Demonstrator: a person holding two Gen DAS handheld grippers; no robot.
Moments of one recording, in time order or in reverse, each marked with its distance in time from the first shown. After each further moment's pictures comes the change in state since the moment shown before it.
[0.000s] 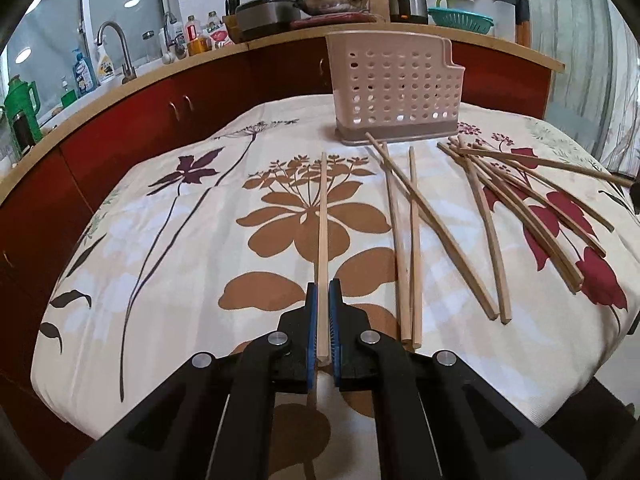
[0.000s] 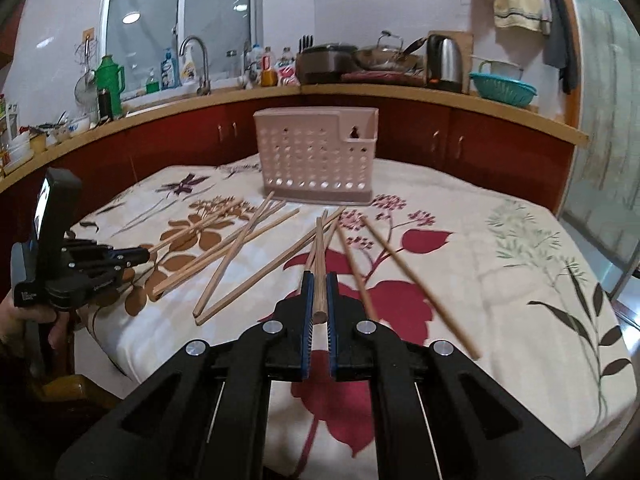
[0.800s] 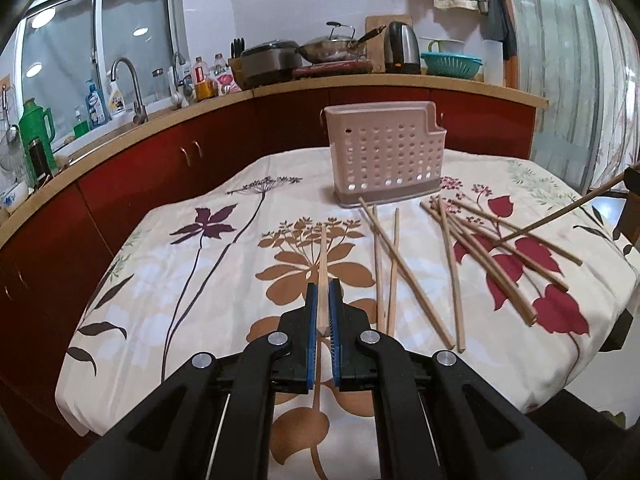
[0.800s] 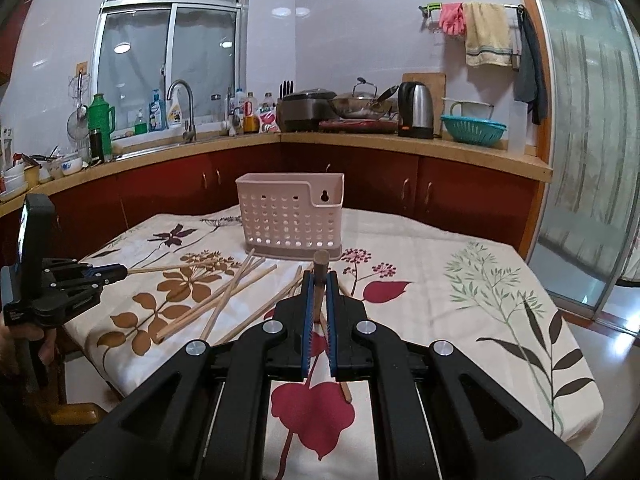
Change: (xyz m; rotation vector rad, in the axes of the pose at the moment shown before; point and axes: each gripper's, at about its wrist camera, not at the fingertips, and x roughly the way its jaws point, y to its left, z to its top) left arm -0.063 0.002 0.020 0.001 -0.148 -0.008; right arm -0.055 -0.013 0.029 0.017 -0.143 -0.063
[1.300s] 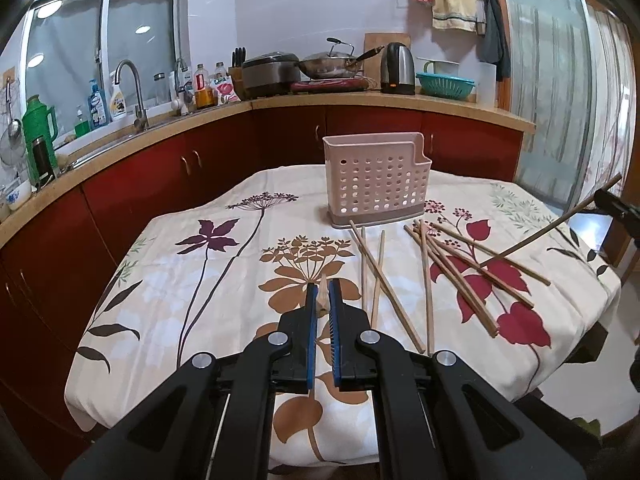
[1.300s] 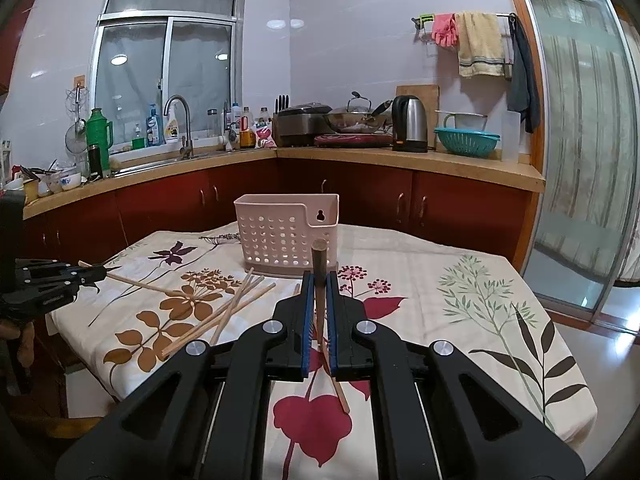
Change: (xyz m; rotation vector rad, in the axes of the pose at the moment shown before) left arm -0.043 0.013 0.015 -0.040 -0.029 -0.045; right arm -0.010 0.000 0.012 0.018 -0.039 -0.004
